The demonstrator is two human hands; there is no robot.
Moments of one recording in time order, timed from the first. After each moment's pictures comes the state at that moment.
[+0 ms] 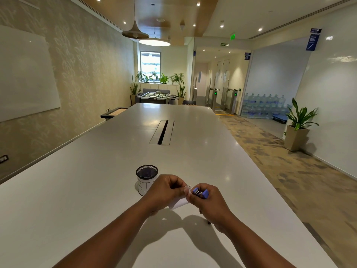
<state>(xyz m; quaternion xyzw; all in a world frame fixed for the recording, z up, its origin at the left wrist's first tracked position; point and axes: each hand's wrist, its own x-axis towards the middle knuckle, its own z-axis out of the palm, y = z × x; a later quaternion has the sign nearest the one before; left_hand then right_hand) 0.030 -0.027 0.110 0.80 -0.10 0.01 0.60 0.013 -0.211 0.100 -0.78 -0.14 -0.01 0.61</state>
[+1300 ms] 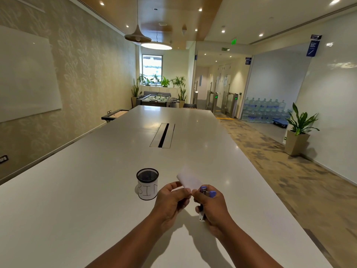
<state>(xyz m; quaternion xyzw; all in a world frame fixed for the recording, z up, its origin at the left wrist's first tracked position) 0.027 -0.057 0.090 0.51 0.06 -0.04 0.86 0.020 -0.198 0.097 -0.67 0.00 -0.02 0.74</state>
